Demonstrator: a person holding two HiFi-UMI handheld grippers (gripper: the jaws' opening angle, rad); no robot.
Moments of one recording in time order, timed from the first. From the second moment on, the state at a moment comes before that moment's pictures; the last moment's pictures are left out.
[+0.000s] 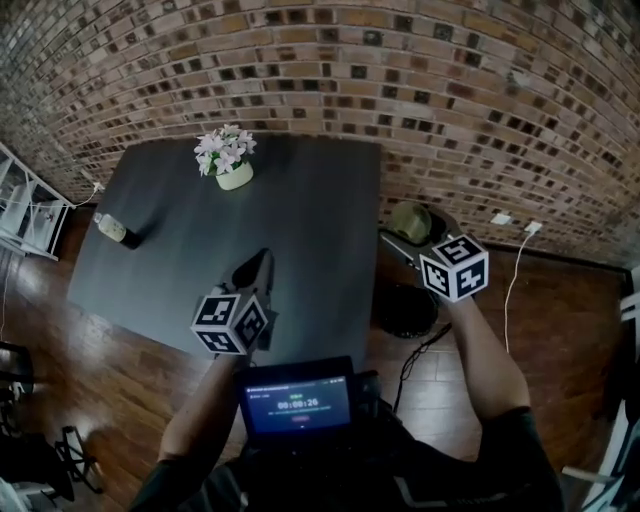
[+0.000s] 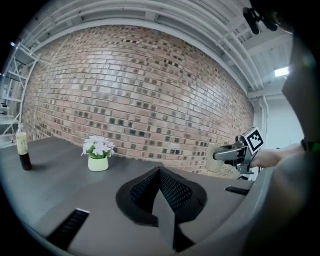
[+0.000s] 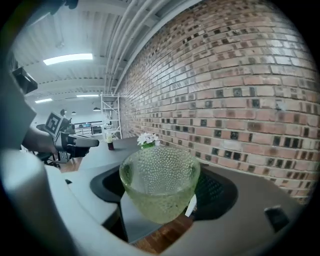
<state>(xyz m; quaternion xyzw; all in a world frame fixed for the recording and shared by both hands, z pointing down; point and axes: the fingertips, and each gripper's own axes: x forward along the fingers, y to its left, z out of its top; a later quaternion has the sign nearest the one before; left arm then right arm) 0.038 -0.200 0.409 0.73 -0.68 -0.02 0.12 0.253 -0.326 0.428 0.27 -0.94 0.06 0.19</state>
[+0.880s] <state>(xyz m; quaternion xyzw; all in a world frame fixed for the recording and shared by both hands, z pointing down) -0.042 -0.233 0.434 0.71 -0.69 -0.02 0.14 0.068 -0.333 0.453 0.17 -0.97 0.05 0.19</state>
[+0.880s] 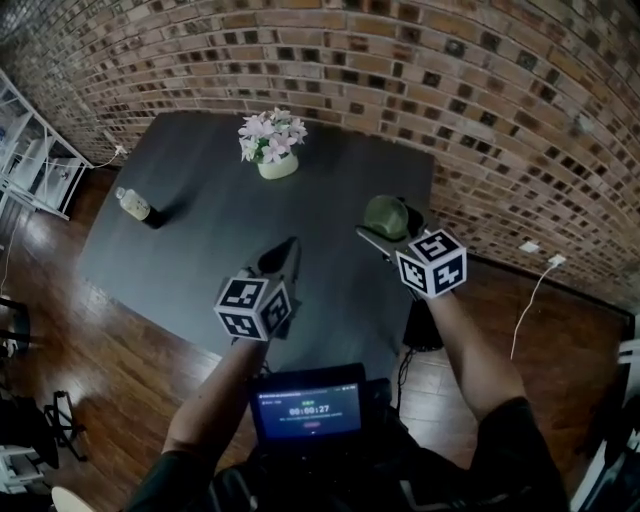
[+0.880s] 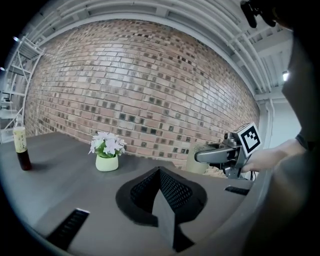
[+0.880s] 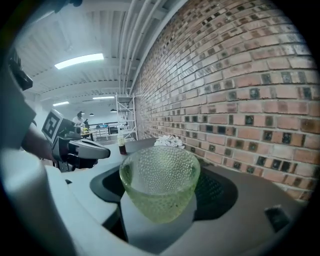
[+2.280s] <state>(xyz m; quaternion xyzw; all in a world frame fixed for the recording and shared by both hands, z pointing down) -0.113 -0.322 0.579 0.69 -0.69 0.00 0.21 -0.038 -0.389 0.627 0.13 -0.96 0.09 0.22</state>
